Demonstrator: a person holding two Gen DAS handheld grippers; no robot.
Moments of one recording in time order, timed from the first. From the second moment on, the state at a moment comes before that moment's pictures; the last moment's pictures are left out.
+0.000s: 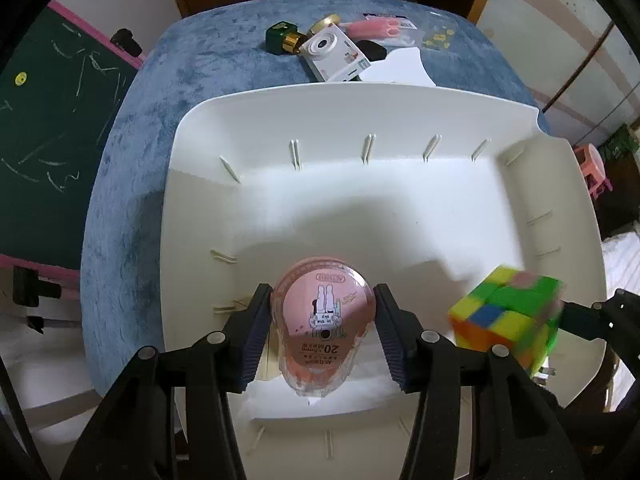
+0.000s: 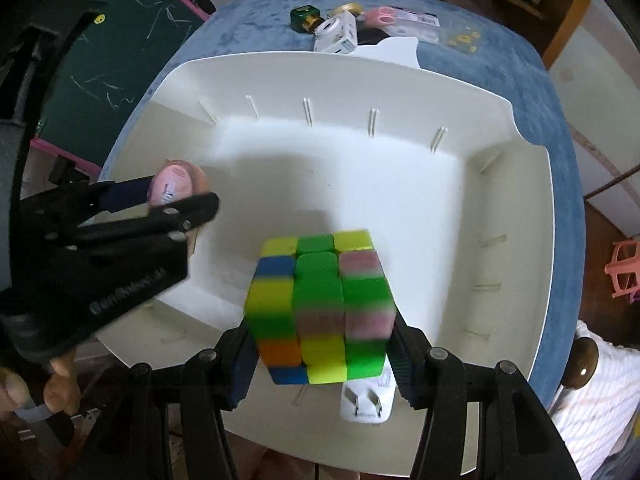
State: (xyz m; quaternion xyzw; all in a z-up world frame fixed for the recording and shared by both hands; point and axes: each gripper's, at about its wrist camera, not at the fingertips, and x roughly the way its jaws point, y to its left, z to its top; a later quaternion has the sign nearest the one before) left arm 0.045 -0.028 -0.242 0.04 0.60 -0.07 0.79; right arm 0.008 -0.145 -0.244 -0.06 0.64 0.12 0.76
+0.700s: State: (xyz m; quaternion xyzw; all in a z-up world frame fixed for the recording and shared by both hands) left arm 0.065 -0.020 -0.184 0.00 0.57 -0.08 0.82; right arm 0.015 -0.150 -0.197 -0.04 0.60 0.14 0.79
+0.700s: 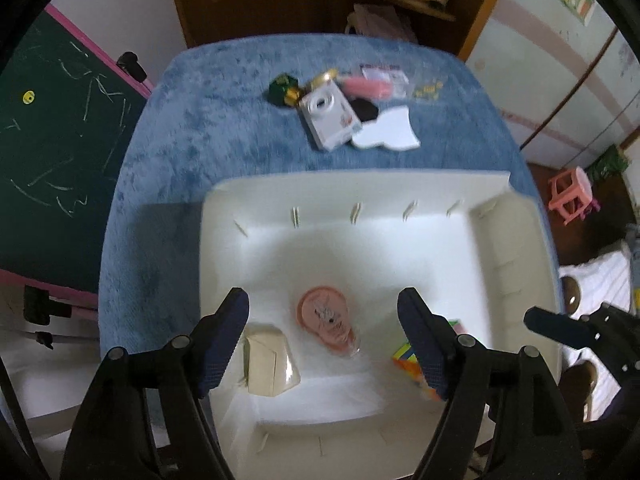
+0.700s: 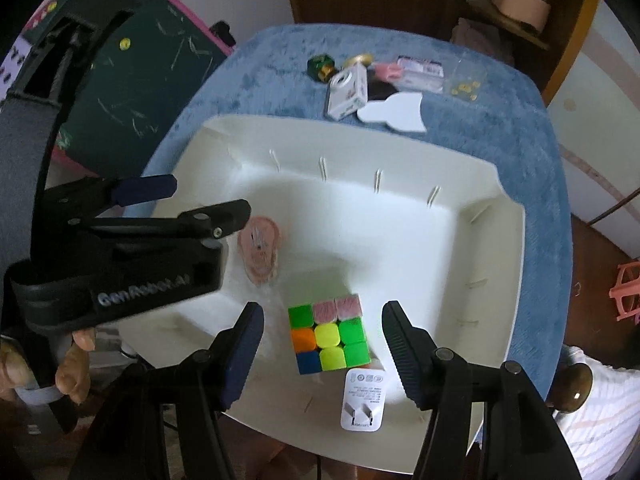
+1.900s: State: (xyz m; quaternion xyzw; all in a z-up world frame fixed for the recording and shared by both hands) left arm 0.209 -0.023 -0.108 -0.03 0.55 -0.12 0.82; right arm 0.137 -0.218 -0.103 0.07 0.53 0.06 0.84
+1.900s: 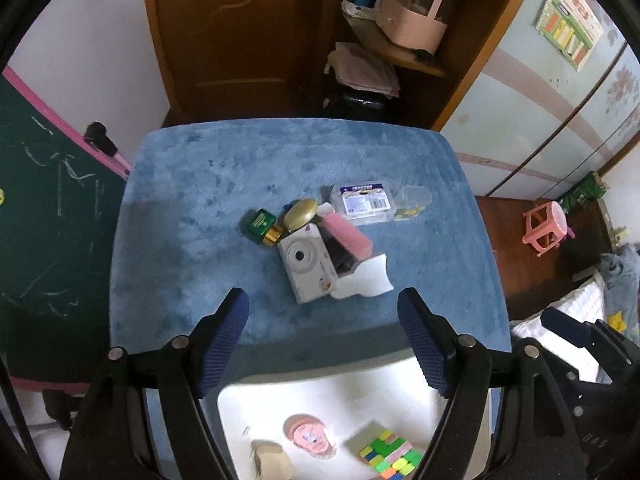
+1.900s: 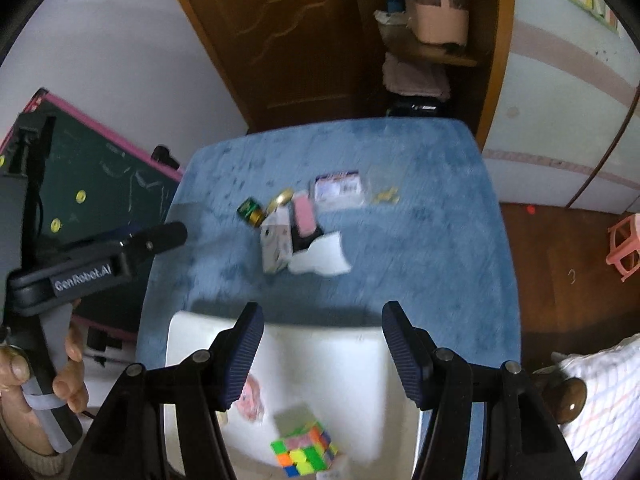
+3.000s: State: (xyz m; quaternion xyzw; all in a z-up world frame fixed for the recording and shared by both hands) left arm 0.291 -0.014 -0.283 -0.21 0.69 -0.14 0.68; right arm 0.296 -0.256 -0.188 0.09 0.58 -0.02 0.81
